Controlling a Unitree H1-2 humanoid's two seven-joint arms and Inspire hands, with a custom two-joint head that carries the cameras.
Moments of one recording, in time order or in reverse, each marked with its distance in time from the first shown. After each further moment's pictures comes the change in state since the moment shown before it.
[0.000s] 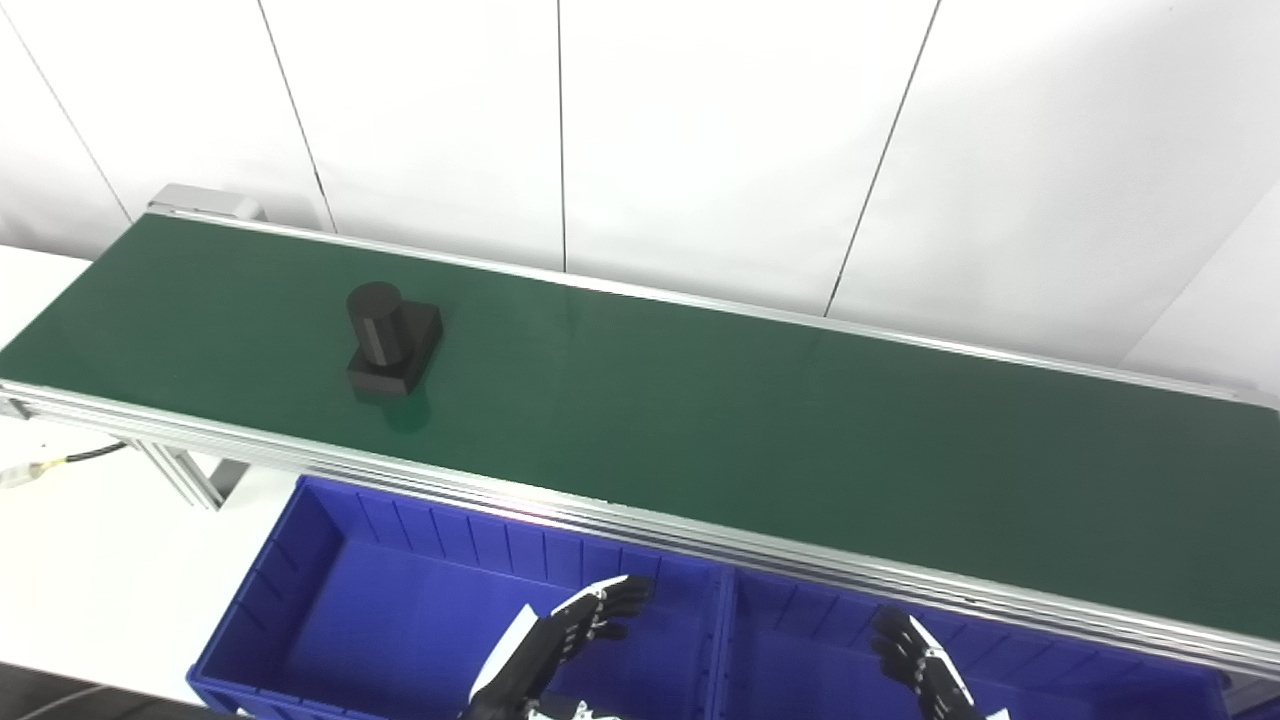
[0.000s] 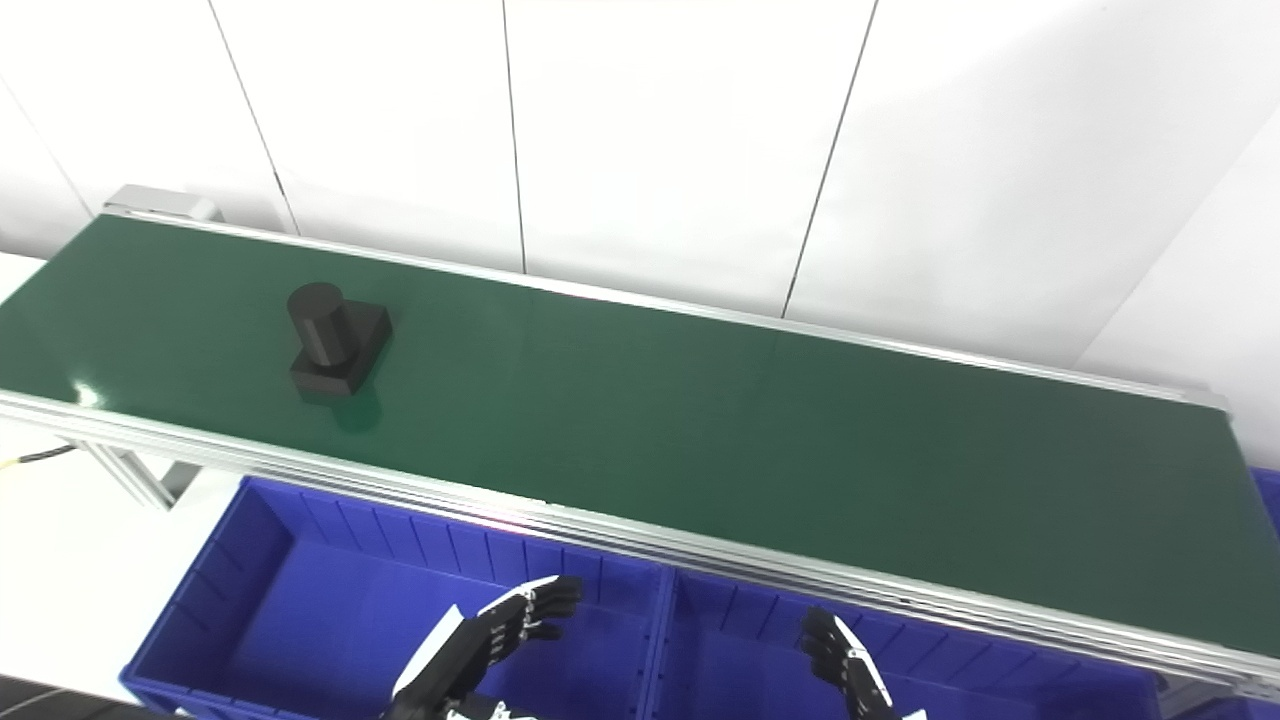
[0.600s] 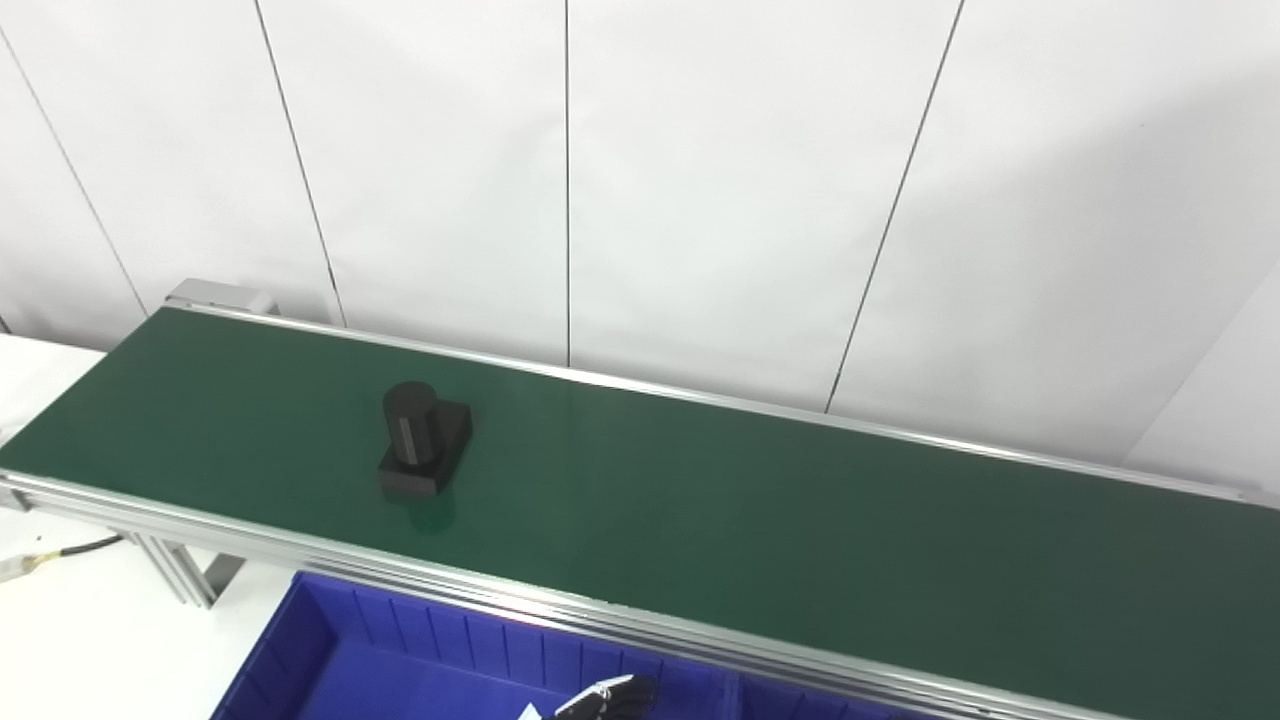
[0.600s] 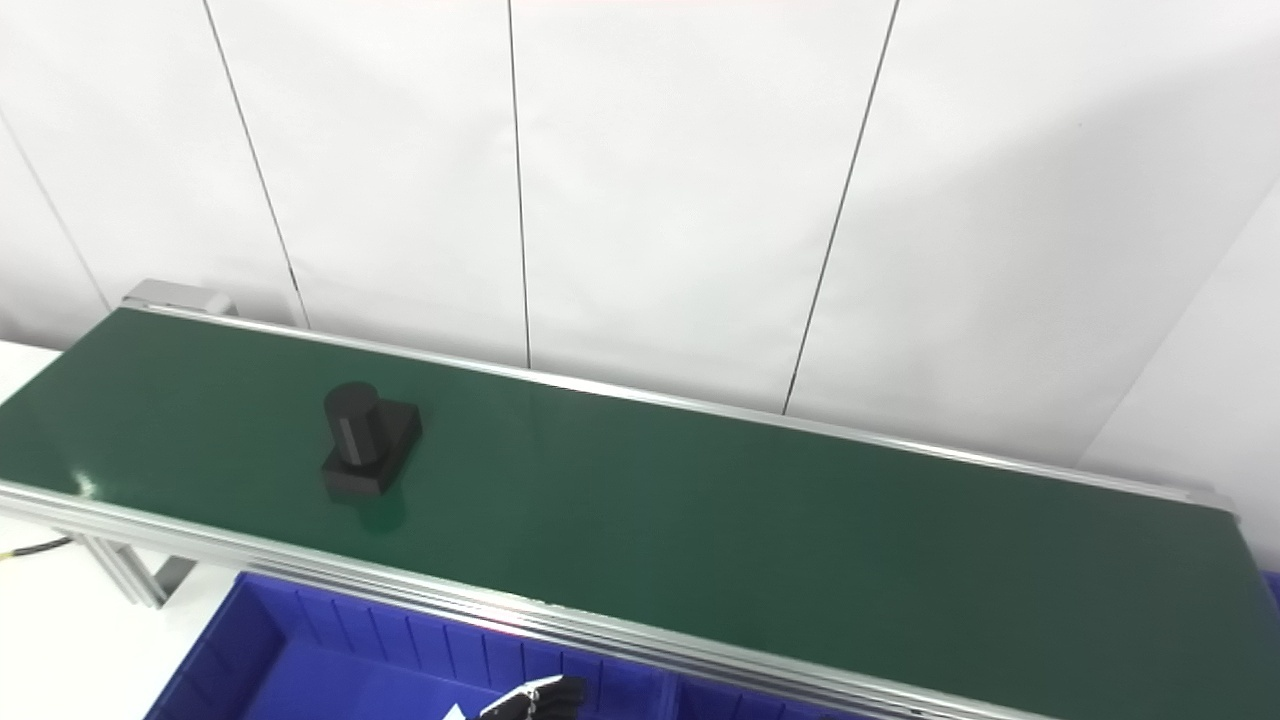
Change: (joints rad) left arm -0.040 0.027 -0.079 0.024 0.037 0.000 0.143; right arm -0.015 -0.016 0.007 0.010 0.008 0.000 -0.019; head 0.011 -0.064
